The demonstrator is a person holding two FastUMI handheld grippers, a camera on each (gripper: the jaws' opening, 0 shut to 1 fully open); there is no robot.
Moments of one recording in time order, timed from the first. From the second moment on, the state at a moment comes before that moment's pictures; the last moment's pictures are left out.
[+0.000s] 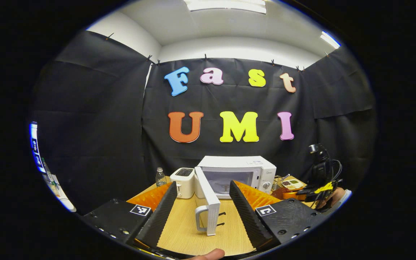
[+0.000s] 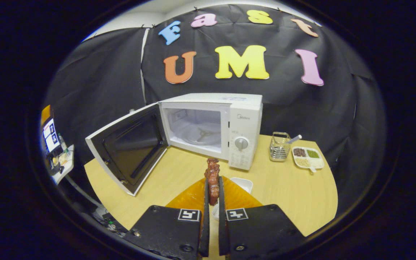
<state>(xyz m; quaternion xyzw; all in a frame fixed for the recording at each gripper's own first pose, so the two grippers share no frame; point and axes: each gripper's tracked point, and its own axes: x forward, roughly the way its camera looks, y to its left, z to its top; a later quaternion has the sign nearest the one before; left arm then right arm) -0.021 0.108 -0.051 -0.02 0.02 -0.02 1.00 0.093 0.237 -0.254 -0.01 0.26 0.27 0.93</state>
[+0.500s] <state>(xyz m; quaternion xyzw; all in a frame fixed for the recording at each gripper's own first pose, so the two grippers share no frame) -0.016 0.124 -0.070 -0.02 0.03 -0.02 1.00 0.189 0.349 -0.243 0.00 0.17 0.27 0.95</state>
